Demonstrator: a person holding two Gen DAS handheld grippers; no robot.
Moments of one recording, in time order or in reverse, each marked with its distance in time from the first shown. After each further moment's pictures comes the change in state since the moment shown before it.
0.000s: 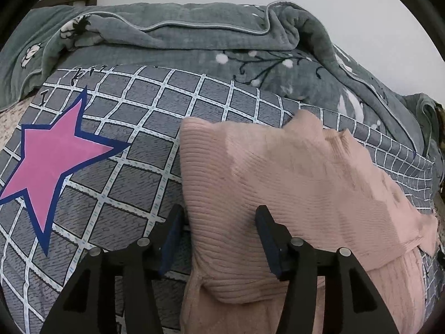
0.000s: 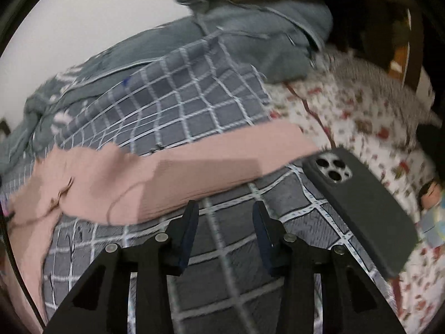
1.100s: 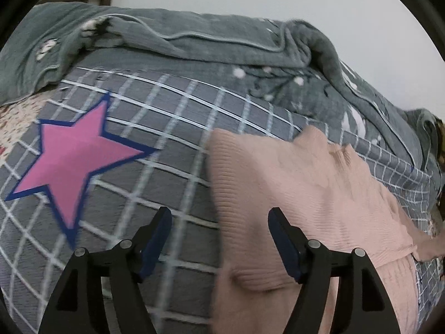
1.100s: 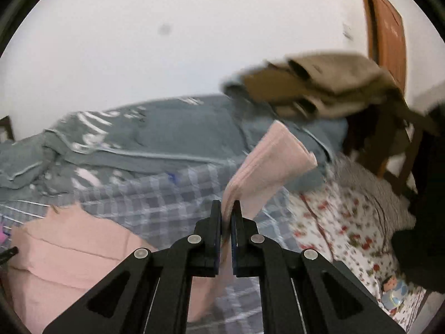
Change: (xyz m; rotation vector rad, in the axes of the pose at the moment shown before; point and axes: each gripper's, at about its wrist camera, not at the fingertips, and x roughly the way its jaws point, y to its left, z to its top) left arm -0.020 0.028 -0.003 -0.054 -0.048 0.010; right arm -0.101 0.183 0.075 -0.254 -0.368 -0.093
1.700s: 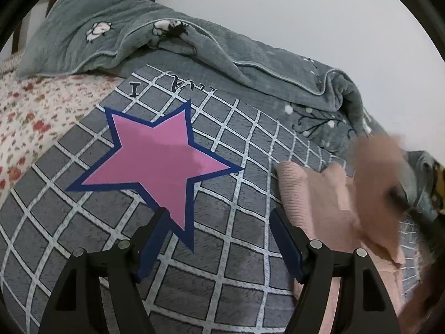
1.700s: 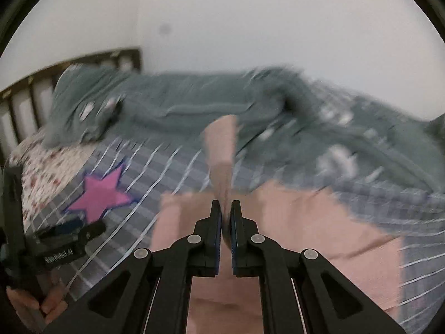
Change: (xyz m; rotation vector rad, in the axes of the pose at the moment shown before) left arm -0.040 0.089 0.002 -0.161 -0.054 -0.032; right arm 0.005 0.385 -0.081 -0.308 0.138 0.559
